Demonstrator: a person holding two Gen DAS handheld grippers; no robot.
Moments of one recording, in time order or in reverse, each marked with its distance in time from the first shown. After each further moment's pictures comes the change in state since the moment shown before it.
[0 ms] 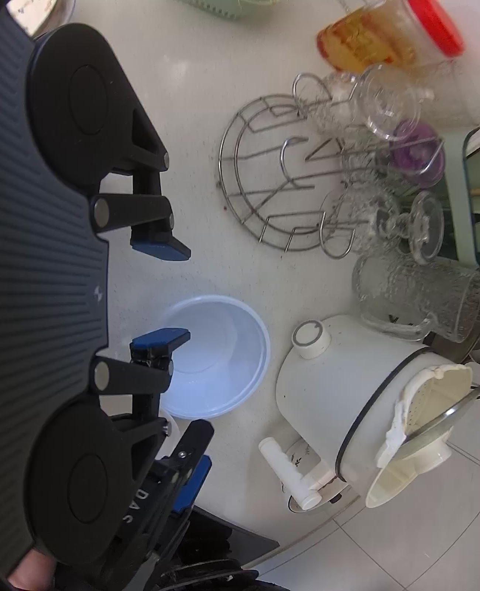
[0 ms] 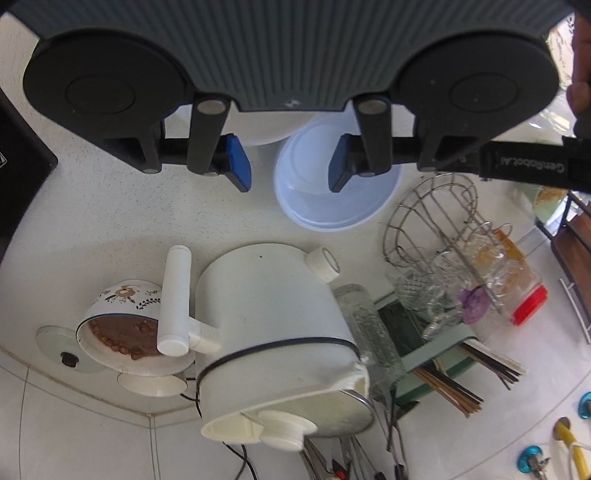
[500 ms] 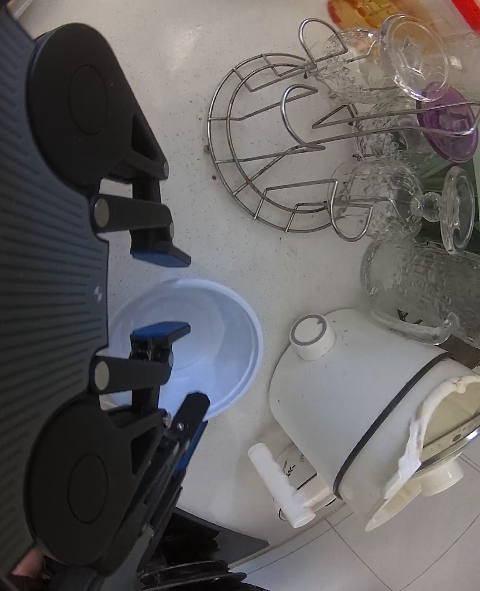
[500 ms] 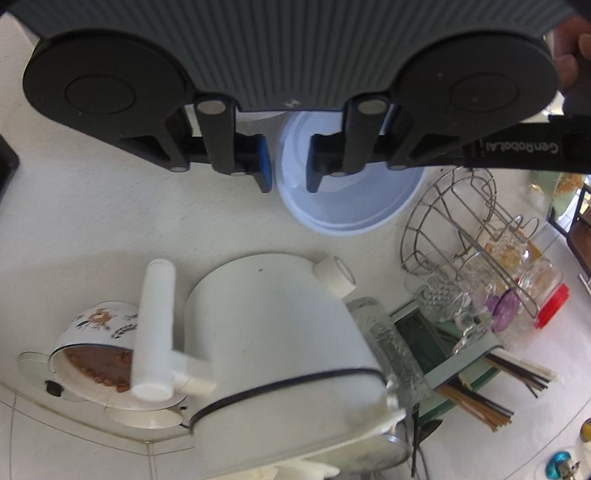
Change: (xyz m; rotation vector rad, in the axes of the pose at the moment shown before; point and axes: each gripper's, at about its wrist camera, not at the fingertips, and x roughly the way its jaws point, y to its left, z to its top) left arm 0.043 -0.001 0.005 -0.032 -0.004 -0.051; right arm 0.046 0.000 -0.002 0.022 0.045 0.025
